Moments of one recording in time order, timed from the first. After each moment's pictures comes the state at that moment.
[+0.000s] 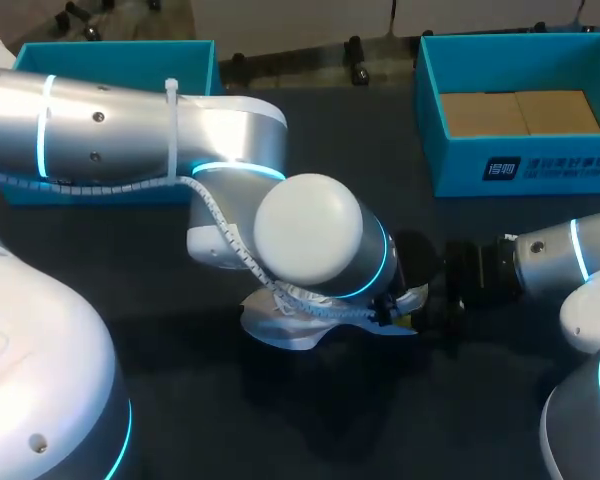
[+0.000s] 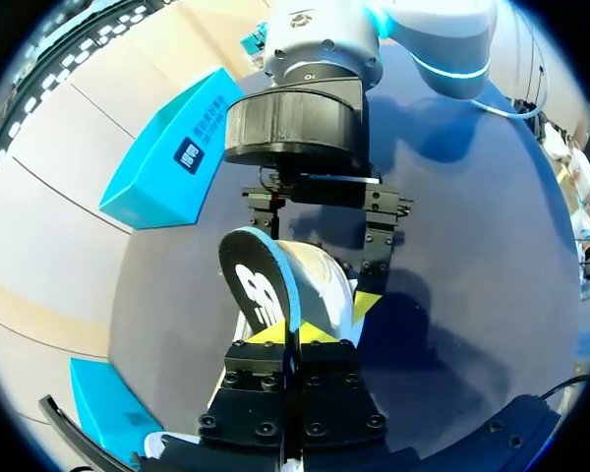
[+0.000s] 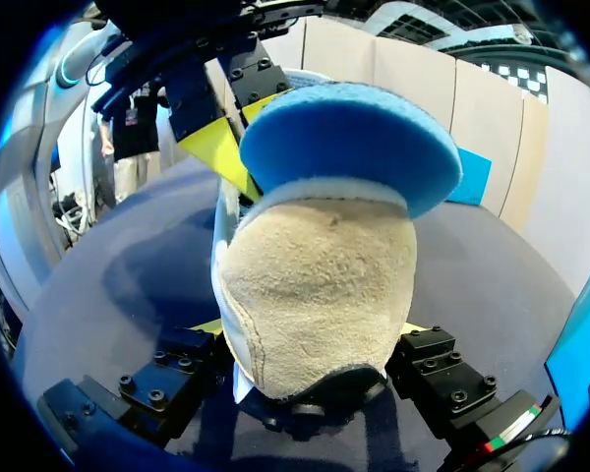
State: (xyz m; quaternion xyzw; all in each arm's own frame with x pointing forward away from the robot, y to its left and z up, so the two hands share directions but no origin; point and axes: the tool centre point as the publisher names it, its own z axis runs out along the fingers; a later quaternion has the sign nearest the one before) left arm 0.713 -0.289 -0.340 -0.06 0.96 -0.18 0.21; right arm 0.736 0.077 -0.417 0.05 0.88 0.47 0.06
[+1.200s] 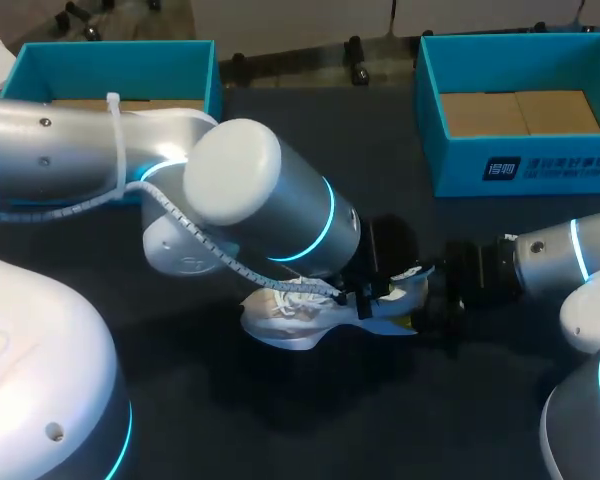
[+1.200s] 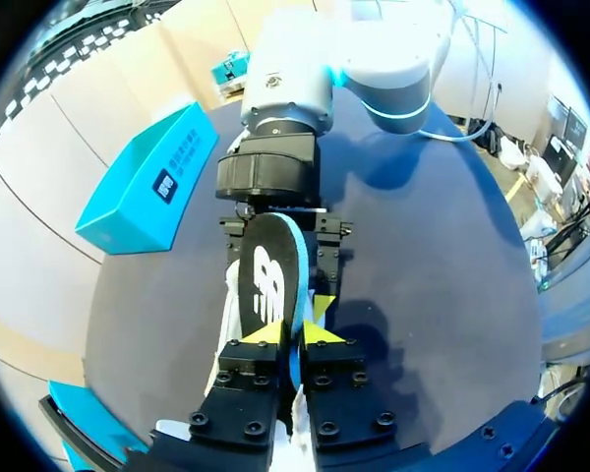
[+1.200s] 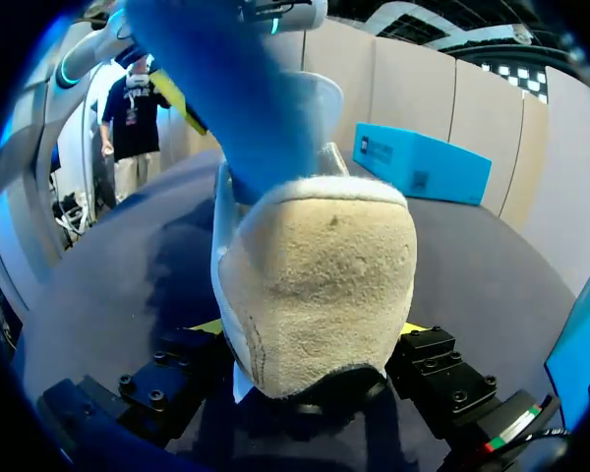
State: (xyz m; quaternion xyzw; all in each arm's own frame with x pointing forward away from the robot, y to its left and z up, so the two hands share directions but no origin) left arm 0.690 -0.282 -0.312 -0.01 0.96 -0.25 0.13; right arm 0.736 0.077 -0.417 0.05 0.88 0.47 0.06
